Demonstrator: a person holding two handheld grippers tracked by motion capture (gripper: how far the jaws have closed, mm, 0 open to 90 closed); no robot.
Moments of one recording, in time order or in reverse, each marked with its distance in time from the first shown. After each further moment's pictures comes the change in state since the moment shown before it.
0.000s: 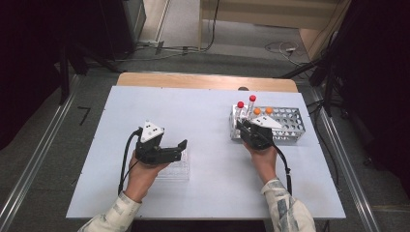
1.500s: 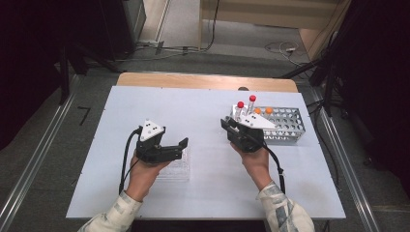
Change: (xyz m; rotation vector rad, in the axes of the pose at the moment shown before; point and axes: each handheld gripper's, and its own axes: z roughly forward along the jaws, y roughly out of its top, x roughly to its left) left arm -0.002 0.005 0.000 -0.030 -0.017 -0.018; right arm 0.056 0.037 -0.033 -0.062 0.151 -0.083
